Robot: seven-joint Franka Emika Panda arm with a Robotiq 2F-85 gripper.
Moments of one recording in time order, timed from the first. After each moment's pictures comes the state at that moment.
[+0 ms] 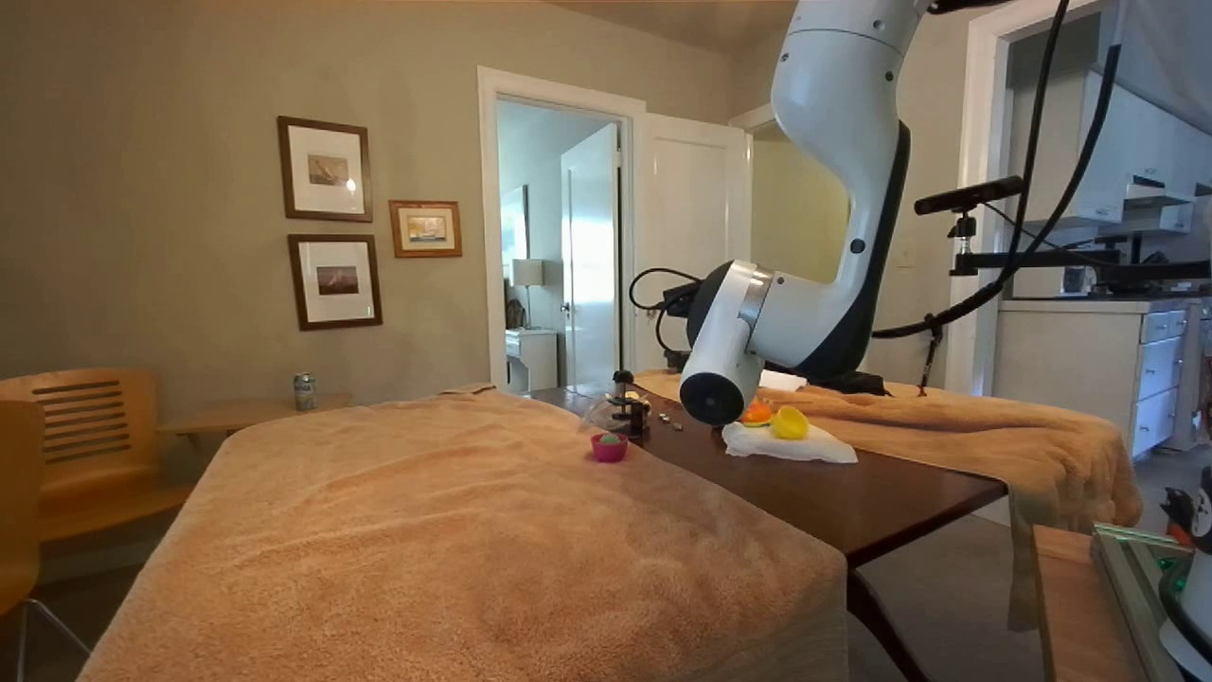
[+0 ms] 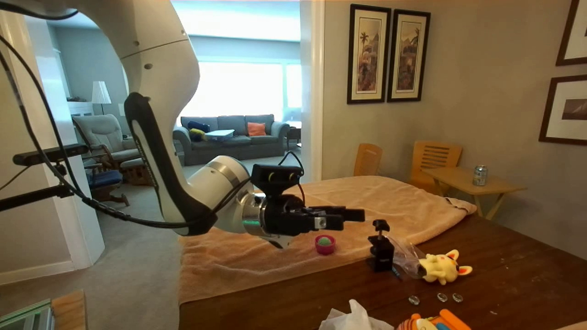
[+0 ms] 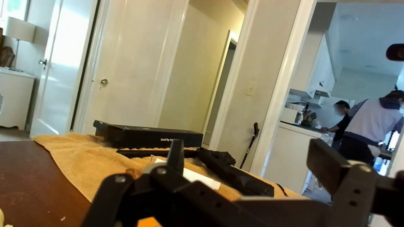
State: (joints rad) arm 0.06 0.39 -0.03 -2.39 -1.88 1.44 -0.60
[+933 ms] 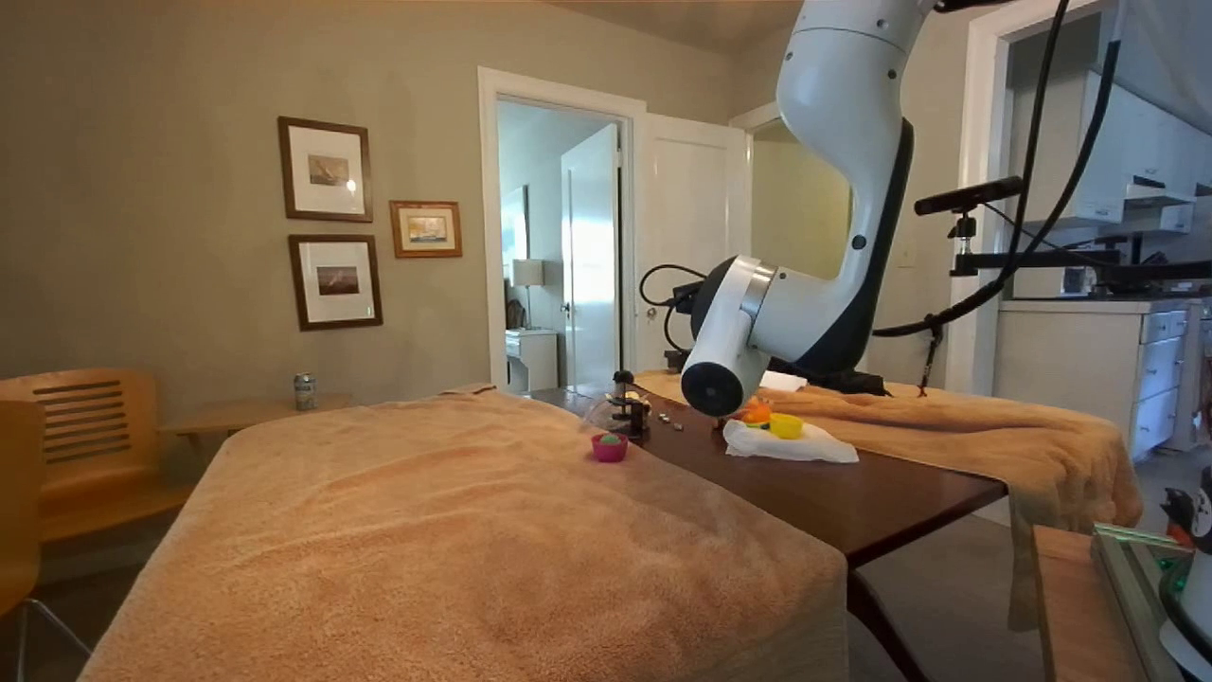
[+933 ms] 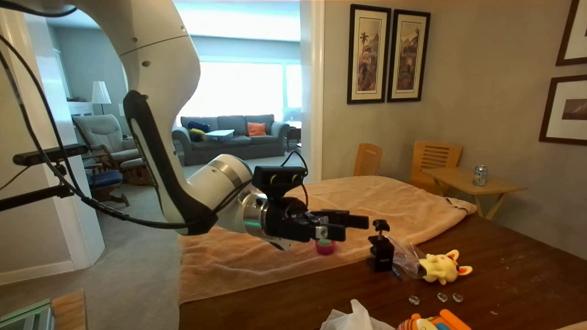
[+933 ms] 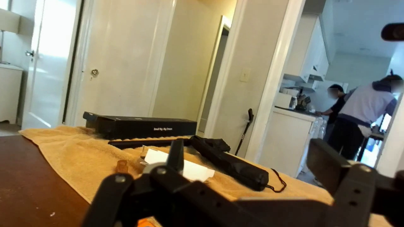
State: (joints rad) arm 0.03 0.38 -0.02 -2.39 -1.85 1.48 -0.57
